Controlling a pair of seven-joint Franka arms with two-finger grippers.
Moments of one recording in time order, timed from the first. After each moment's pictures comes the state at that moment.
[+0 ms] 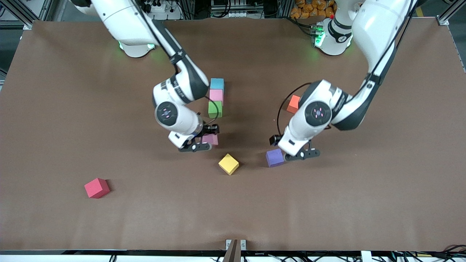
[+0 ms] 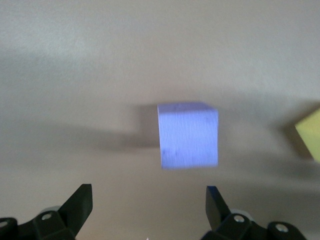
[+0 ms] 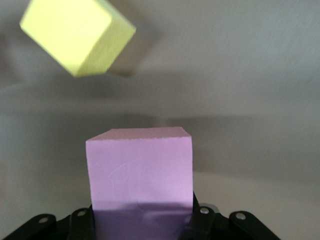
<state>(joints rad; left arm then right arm) -0.12 0.64 -0.43 -1.60 0.18 2.16 -0.78 0.64 0.59 -0.04 -1.69 0.36 2.22 0.38</state>
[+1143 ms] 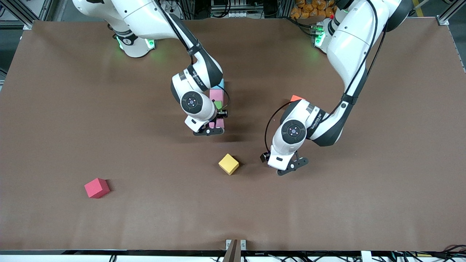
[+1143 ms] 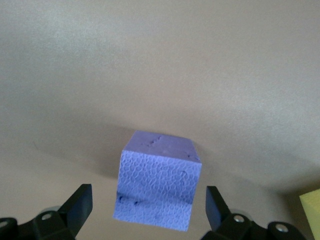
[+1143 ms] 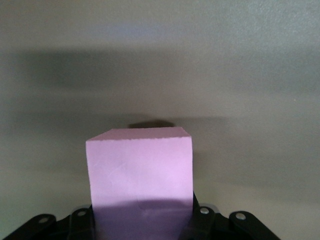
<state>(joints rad) -0.34 0.79 -0.24 -1.44 0.18 2.18 -1.03 0.74 0.59 -0.06 -1.78 0.36 2.21 0.42</state>
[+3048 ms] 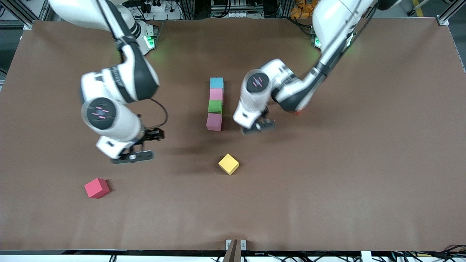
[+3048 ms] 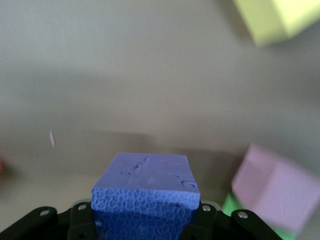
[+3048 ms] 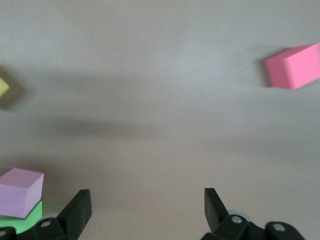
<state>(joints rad) -0.41 0.57 -0.50 -1.76 0.23 2.21 -1.24 0.39 0.41 -0.11 -1.46 -0.01 1.77 0.19</state>
